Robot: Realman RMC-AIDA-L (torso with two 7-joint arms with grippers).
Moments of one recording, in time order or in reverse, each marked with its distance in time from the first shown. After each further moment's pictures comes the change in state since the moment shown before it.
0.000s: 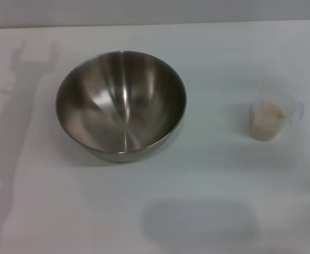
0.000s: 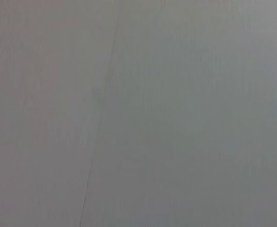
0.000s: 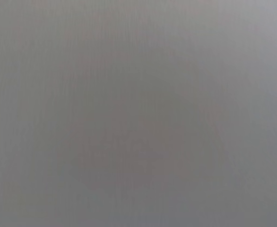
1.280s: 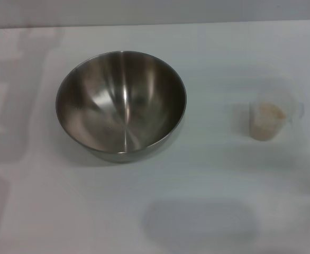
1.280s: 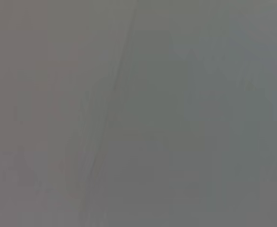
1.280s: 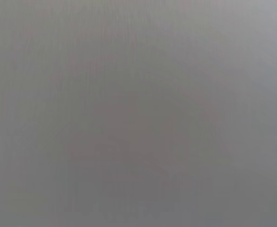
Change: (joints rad) left arm 0.066 0.017 -0.238 -0.830 0.036 -1.448 0.018; right arm -0.004 0.000 0.000 -0.003 0.000 -0.005 -0.001
